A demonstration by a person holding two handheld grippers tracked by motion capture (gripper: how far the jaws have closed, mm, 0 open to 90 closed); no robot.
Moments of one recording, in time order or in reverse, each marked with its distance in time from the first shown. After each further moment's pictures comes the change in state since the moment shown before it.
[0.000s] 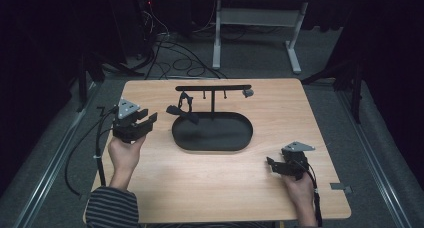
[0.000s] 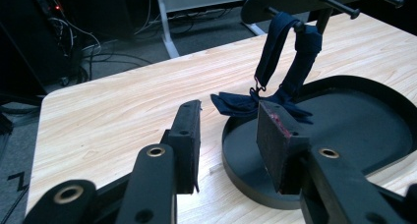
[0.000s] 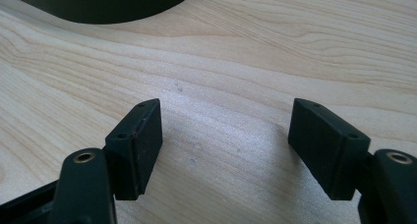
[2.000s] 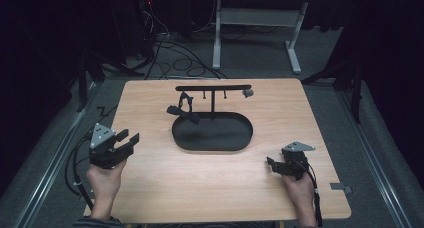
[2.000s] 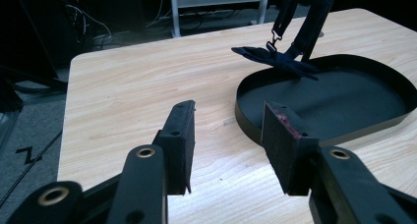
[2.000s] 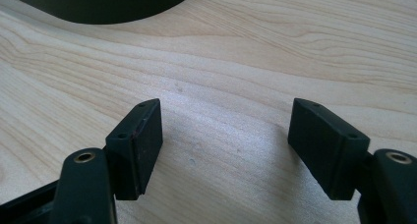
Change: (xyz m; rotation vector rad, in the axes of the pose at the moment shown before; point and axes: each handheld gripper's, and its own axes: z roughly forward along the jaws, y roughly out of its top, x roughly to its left) left arm 0.014 -0.056 -0.052 -0.017 0.016 -0.063; right arm 0.000 0.000 0.000 -0.001 0.000 0.003
